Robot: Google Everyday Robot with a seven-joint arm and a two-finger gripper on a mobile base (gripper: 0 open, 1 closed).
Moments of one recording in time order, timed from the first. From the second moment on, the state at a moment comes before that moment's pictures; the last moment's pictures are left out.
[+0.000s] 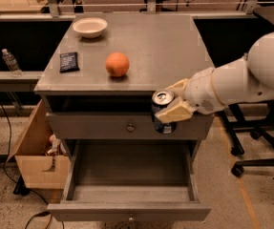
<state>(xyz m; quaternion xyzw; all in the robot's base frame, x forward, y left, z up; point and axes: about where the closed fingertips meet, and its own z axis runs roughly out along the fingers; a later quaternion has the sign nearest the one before) 0.523 -0.082 0.859 -0.55 0.72 0.17 0.38</state>
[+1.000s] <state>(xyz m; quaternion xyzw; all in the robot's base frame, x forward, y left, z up) 0.512 -0.031 0.711 -0.57 0.70 0.23 0.36</state>
